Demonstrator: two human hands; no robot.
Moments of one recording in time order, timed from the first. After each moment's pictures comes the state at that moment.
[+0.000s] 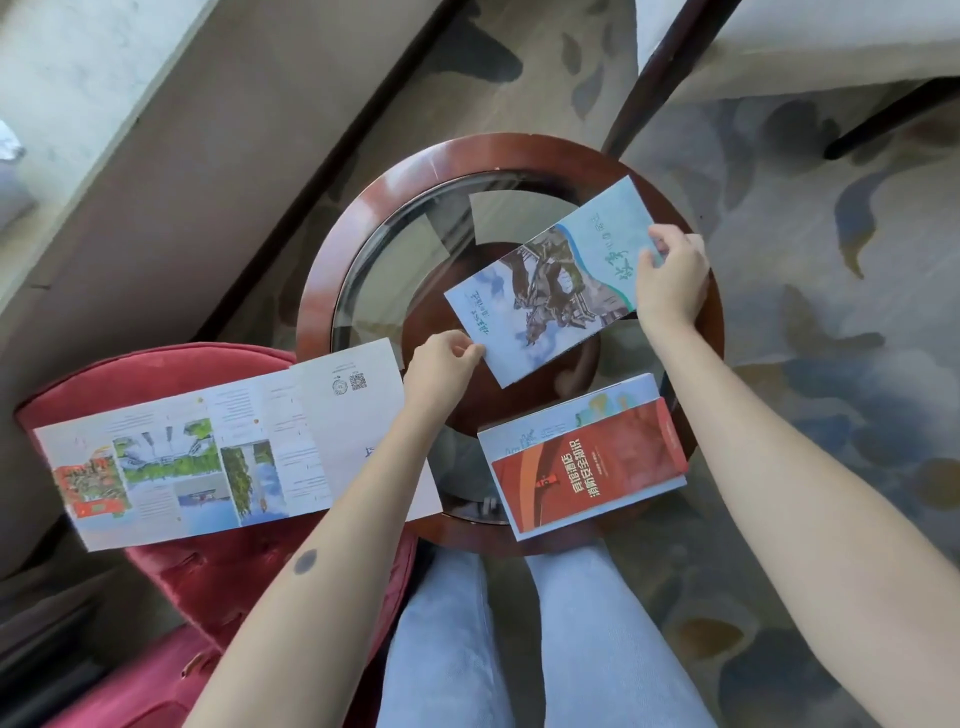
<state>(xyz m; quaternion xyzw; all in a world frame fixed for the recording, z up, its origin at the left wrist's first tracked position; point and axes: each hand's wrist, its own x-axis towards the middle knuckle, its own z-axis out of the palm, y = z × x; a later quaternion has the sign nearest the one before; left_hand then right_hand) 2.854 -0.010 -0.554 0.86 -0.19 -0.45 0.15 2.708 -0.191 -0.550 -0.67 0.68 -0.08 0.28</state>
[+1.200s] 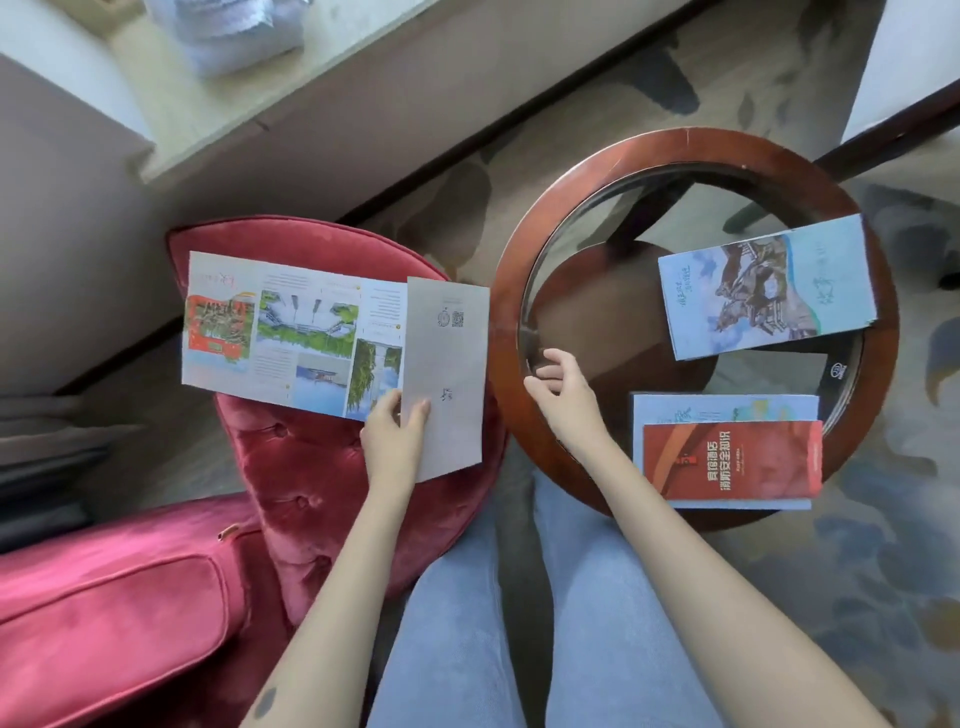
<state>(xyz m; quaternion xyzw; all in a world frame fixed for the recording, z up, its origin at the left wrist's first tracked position) 2.895 0.269 -0.509 0.90 0.07 -0.28 0.33 2.811 0.097 -0.523 -0.64 0.50 0.13 0.58</state>
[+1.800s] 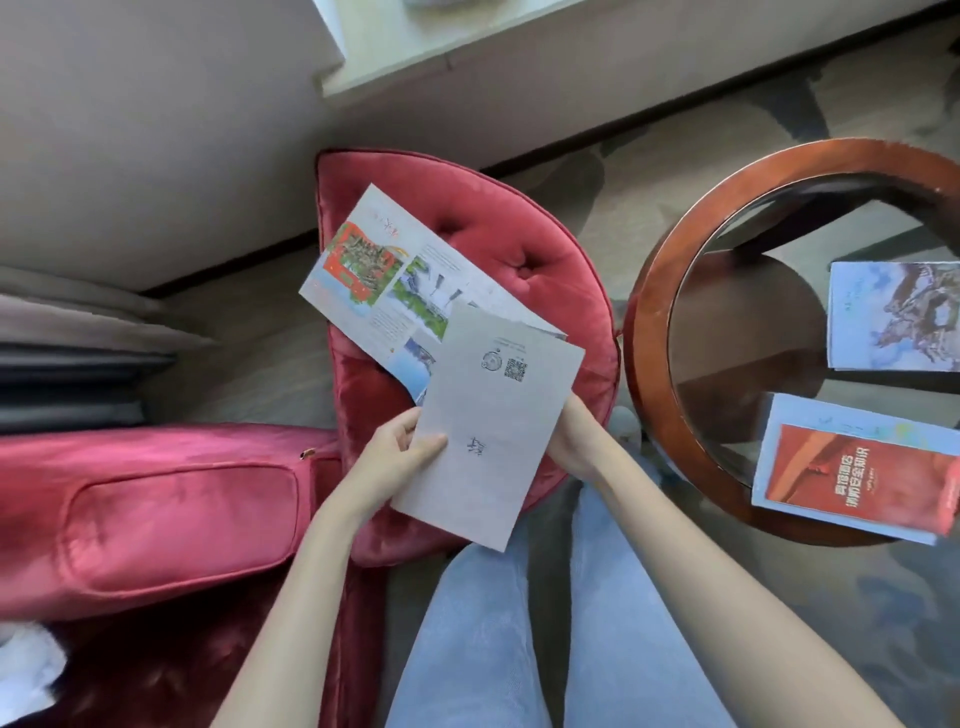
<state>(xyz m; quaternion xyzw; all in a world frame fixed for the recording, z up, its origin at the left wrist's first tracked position) 2.908 0.456 -0.462 0.71 0.12 -0.48 0.49 2.853 0.263 -0.507 -0.42 0.32 0.22 0.82</state>
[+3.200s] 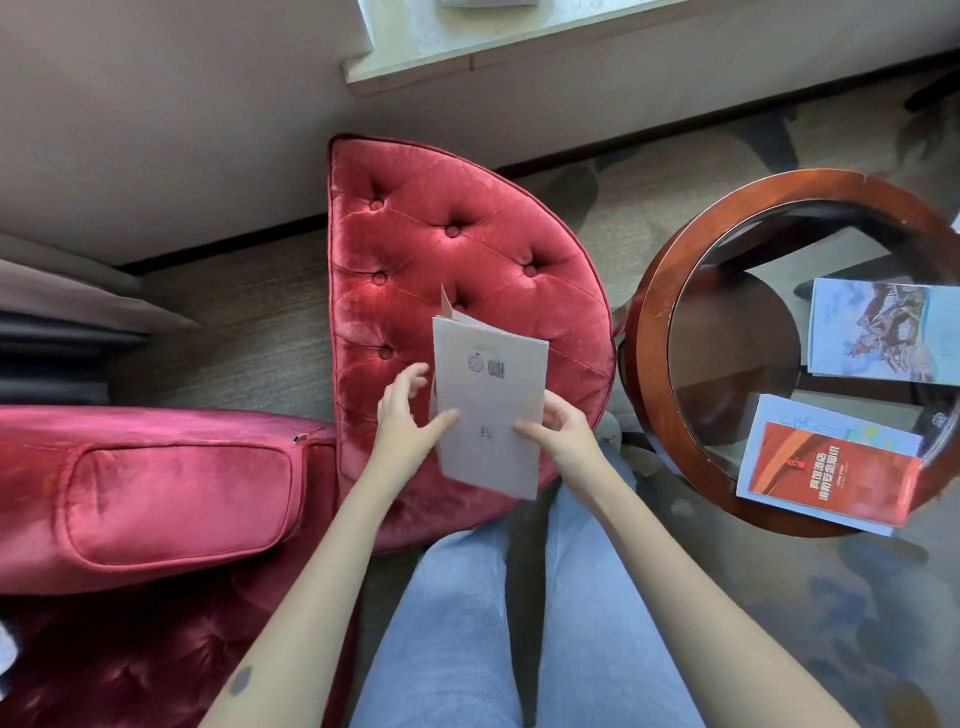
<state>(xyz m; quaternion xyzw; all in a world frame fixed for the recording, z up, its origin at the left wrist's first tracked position) 2.900 0.470 -0.491 0.84 0.06 -0.32 0.43 2.822 0.291 -0.486 -0.55 0.34 0.16 0.74</state>
